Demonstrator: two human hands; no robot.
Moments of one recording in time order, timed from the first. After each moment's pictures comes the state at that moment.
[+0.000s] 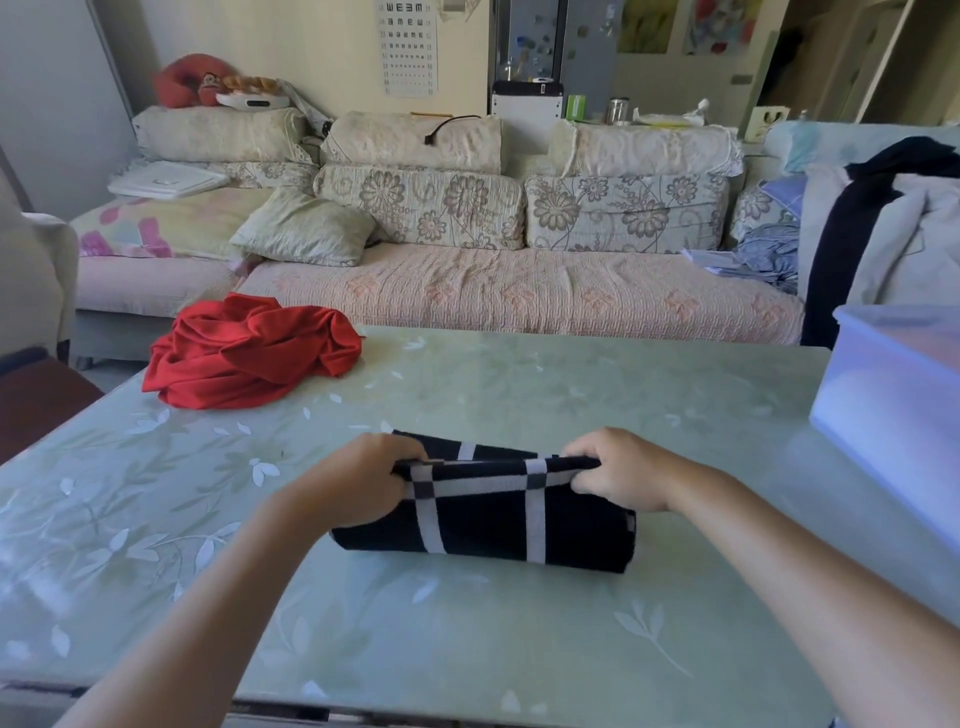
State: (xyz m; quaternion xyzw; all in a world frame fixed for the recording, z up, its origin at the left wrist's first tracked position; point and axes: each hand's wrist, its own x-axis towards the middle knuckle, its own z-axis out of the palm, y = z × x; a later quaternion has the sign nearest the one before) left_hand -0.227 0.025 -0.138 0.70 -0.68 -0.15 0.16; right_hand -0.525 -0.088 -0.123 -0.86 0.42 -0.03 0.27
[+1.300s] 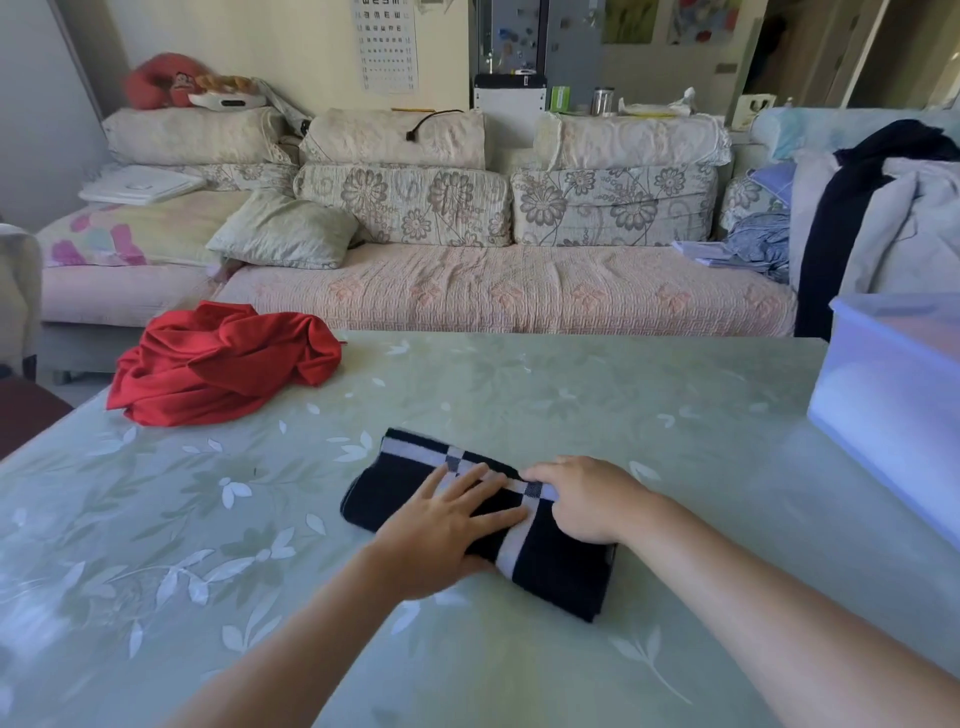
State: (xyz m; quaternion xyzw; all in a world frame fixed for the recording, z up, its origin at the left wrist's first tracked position) left_hand -0.288 -0.014 -0.216 0.53 -0.84 0.09 -0.02; right_hand -0.502 -0.097 -0.164 -0.88 0.45 0.03 0.13
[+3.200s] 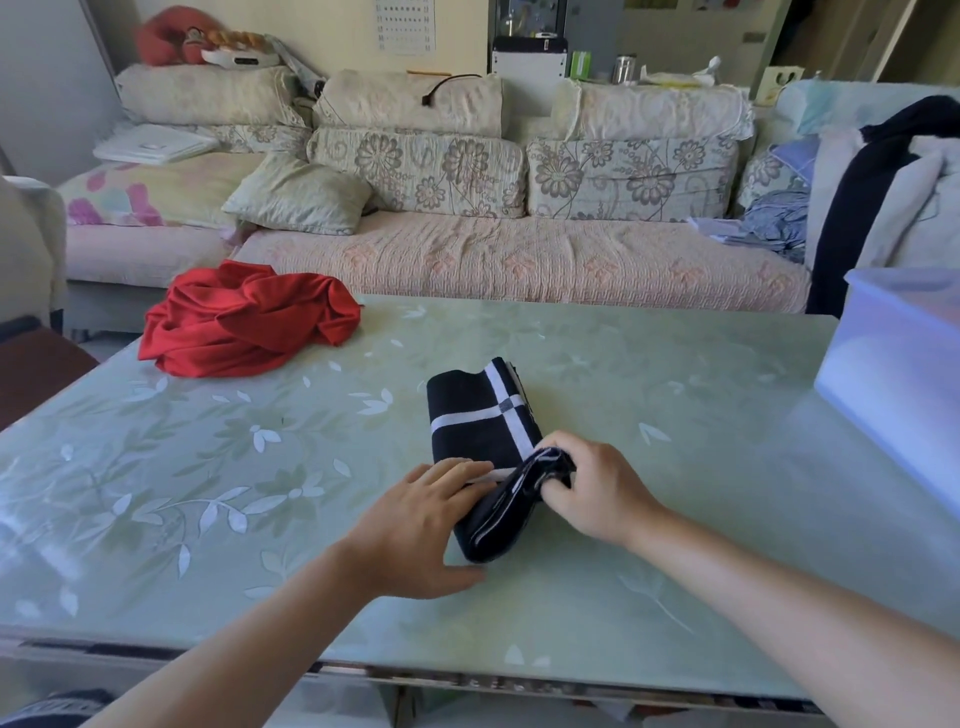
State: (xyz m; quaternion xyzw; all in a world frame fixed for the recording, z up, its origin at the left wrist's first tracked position) left_hand -0.277 0.057 -0.215 0.53 -0.83 0.05 0.15; right_hand -0.505 -0.046 -0.199 -0.85 0.35 -0.31 0.23
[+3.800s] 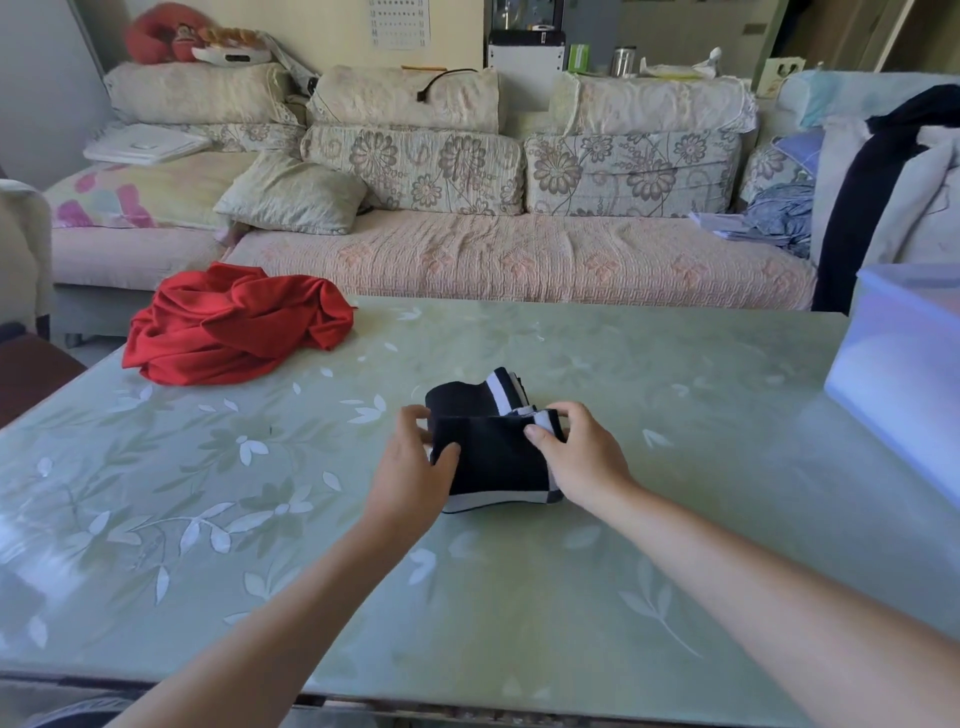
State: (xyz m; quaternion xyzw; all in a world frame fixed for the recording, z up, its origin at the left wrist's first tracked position) left_hand -0.290 0.005 -0.201 0.74 -0.48 -0.18 0.43; right_hand -0.473 -0.085 -0.197 -0.72 0.56 -0.28 0.30
